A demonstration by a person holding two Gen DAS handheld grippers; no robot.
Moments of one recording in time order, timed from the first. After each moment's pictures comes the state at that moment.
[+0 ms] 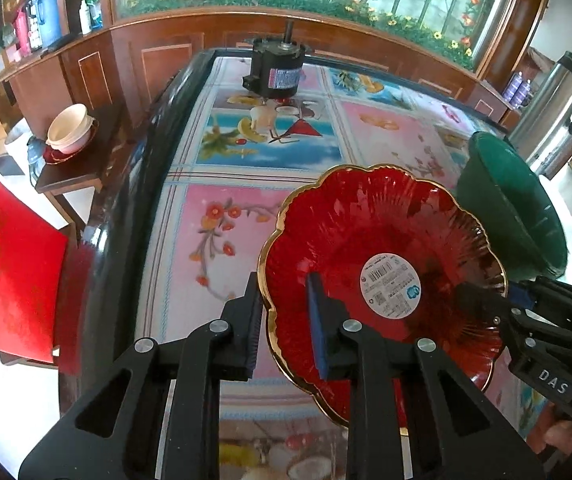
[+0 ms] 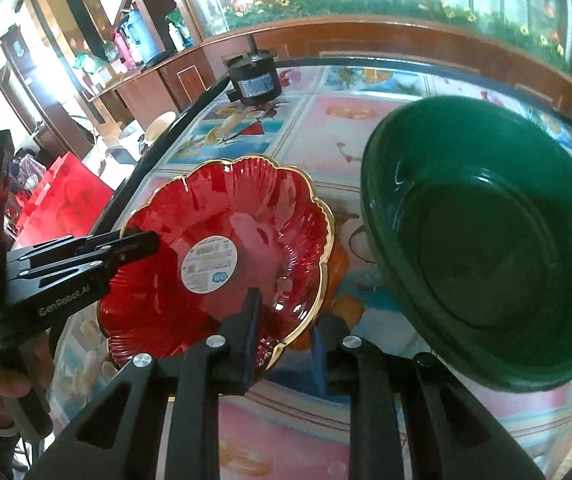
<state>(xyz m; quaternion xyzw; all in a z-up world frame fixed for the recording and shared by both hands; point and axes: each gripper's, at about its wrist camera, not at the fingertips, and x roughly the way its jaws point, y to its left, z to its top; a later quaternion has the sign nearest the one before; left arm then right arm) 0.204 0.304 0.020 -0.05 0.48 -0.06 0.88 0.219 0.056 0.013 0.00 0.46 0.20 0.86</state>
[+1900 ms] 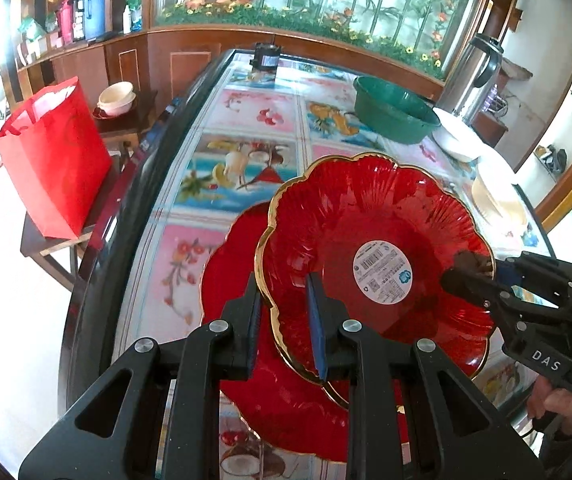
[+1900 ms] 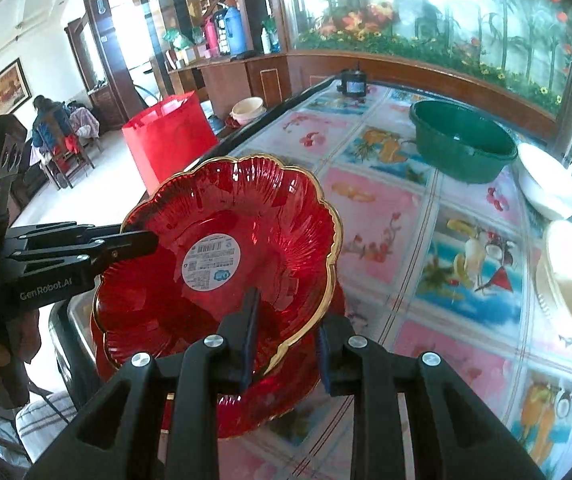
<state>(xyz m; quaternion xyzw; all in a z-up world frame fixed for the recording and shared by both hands) -0.100 0.280 0.059 -0.07 0.44 -0.05 0.89 -0.017 0.044 0.036 -0.07 0.40 0.28 0.87</state>
